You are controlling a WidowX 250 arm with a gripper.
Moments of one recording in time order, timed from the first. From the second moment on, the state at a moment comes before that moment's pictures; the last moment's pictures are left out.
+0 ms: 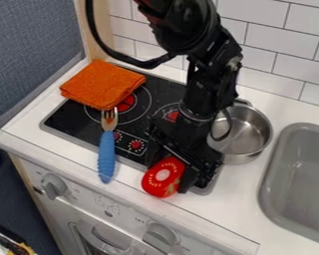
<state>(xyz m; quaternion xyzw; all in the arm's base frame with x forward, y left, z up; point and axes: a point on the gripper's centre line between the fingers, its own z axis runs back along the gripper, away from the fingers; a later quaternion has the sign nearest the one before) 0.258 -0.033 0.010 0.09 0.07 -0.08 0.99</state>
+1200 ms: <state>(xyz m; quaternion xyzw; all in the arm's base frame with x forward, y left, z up) 0.330 0.151 0.084 0.09 -0.01 0.12 0.99</state>
